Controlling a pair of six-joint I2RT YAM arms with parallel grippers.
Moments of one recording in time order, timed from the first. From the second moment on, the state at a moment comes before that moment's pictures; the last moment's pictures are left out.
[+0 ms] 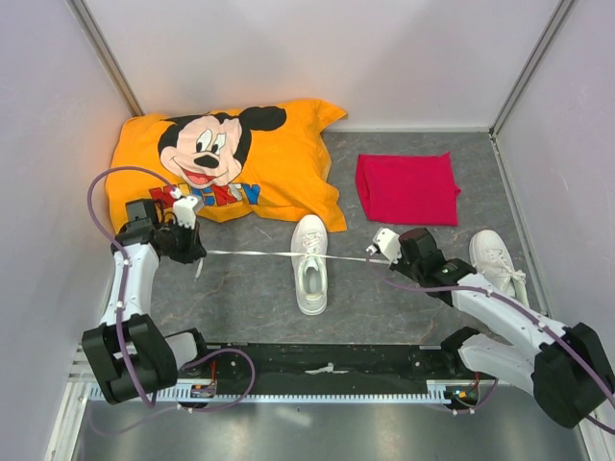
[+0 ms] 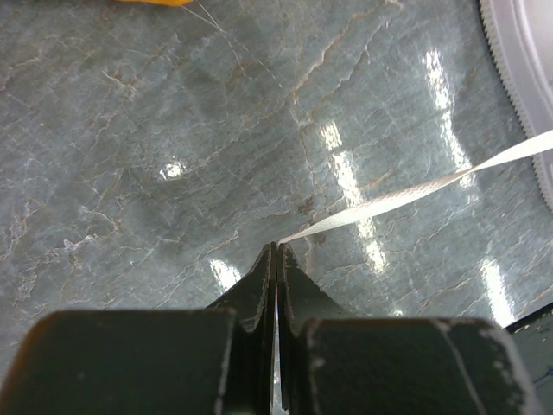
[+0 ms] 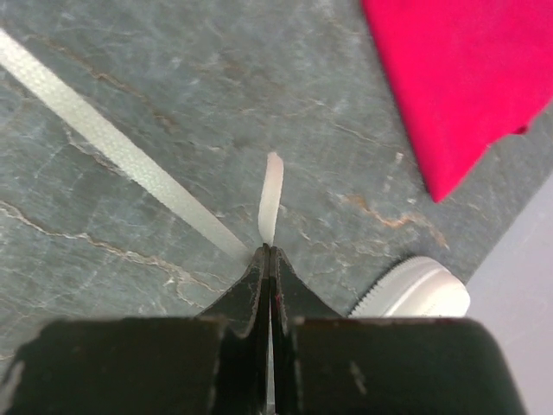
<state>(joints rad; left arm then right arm) 0.31 1.16 0.83 -0.73 0.54 0.50 0.53 1.01 0.53 -0.39 0.29 -0.58</state>
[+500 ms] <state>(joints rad) 0.10 1.30 0.71 -0.65 0.46 0.54 0.53 1.36 0.66 -0.38 0.05 -0.59</state>
